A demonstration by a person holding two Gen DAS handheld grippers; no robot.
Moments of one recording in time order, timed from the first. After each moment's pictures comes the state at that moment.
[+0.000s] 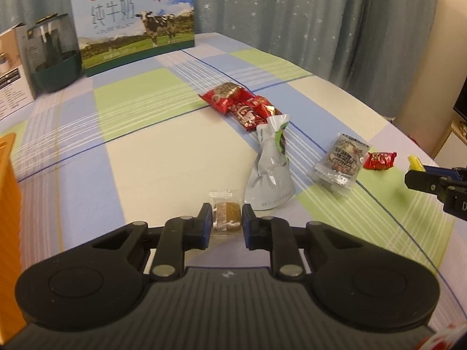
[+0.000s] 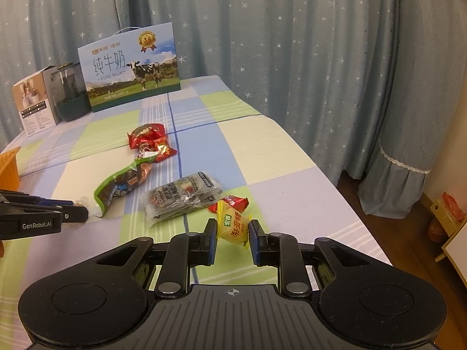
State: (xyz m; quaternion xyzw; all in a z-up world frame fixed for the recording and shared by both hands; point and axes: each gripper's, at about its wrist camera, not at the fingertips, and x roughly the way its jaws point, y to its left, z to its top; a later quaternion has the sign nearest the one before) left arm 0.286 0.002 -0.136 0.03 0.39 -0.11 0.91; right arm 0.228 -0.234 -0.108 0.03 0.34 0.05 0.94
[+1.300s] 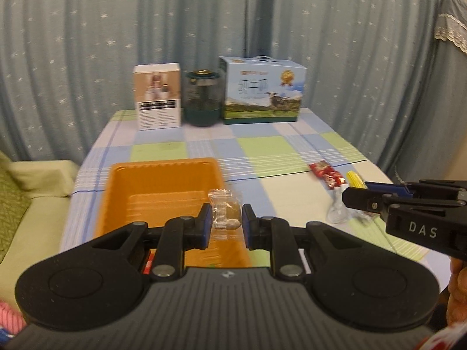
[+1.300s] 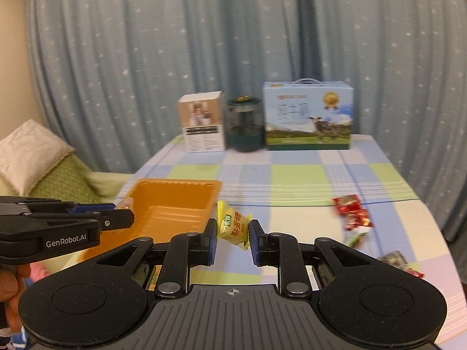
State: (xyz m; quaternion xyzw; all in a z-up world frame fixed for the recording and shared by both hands) left arm 0.108 0.167 0.032 -0.04 0.31 0.04 0.95; right arm 0.148 -0.028 0.036 0.00 0.29 0.30 0.91
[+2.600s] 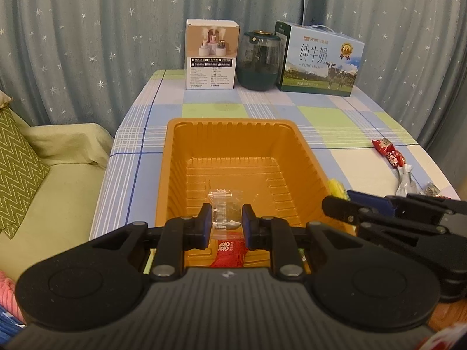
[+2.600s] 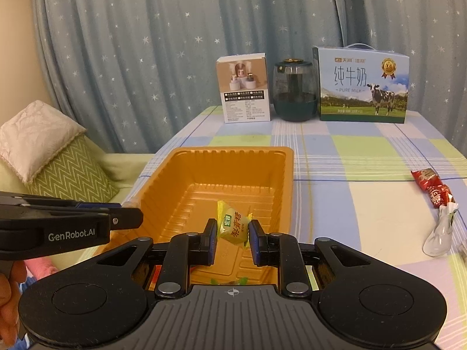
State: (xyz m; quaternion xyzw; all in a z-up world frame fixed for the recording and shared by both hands) left arm 0.132 0.267 -0.034 -0.06 0.36 0.08 0.93; right arm 0.170 0.092 -0.051 0.00 0.31 0.31 0.90
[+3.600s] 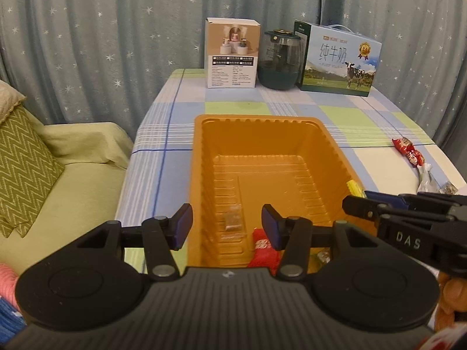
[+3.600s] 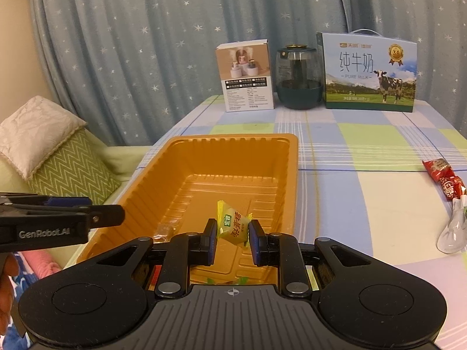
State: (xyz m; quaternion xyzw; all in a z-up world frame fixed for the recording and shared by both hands) left arm 0.121 0.290 -0.042 -0.05 0.36 0.11 0.92; right arm 0.183 0.100 -0.068 0.01 0.33 0.32 0.89
